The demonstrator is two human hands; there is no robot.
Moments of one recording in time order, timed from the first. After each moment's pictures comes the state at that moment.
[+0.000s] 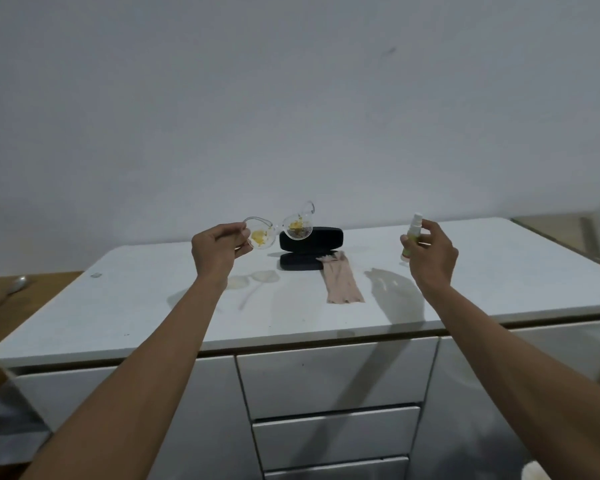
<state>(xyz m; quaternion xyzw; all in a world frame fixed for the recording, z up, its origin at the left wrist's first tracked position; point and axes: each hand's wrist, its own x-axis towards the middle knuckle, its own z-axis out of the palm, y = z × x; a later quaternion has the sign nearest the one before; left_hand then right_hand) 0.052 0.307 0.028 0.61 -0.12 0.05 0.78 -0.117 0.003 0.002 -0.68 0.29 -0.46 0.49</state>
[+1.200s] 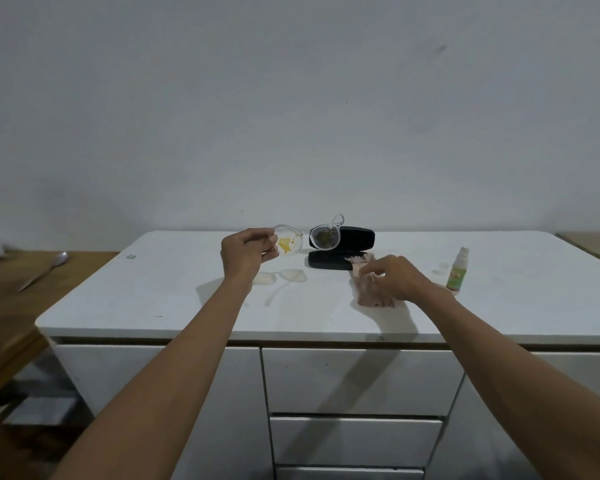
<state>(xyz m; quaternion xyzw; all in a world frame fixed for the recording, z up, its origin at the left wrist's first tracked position) 0.052 0.321 0.009 0.61 -0.10 0.03 0.78 -0.075 0.061 0.005 -0.97 0.11 -0.06 0.20</state>
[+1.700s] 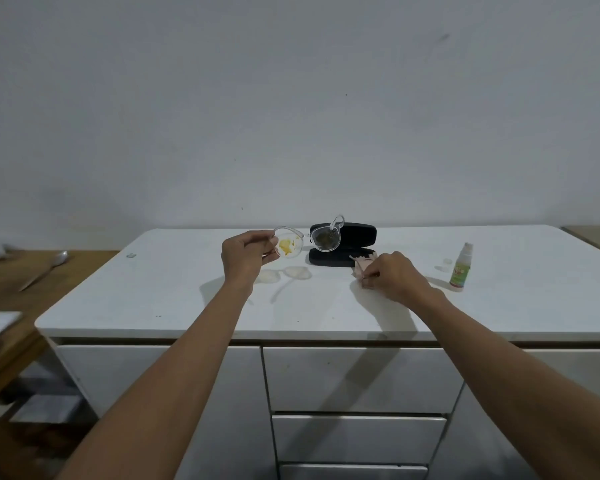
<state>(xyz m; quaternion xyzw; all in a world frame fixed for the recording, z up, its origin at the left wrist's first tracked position) 0.051 0.320 0.003 0.62 -0.09 0.02 0.78 -0.059 0.059 -0.016 -0.97 0.10 -0.12 0.19</state>
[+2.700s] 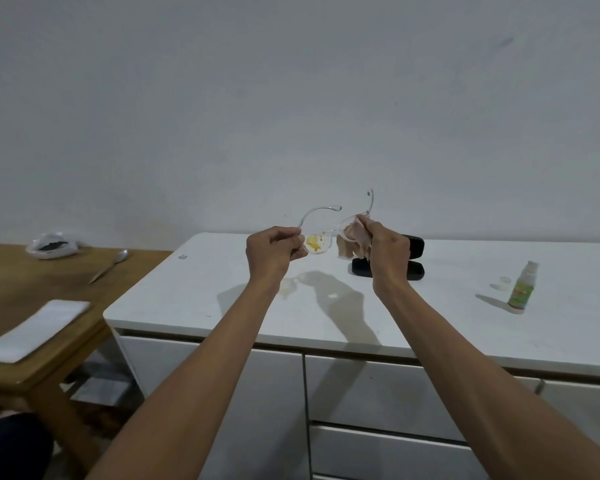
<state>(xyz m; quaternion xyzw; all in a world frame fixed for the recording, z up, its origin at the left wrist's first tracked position) 0.037 0.352 0.037 0.63 -0.09 0.08 0.77 -0.012 0.177 0.033 -0.58 0.15 -0.31 0.74</state>
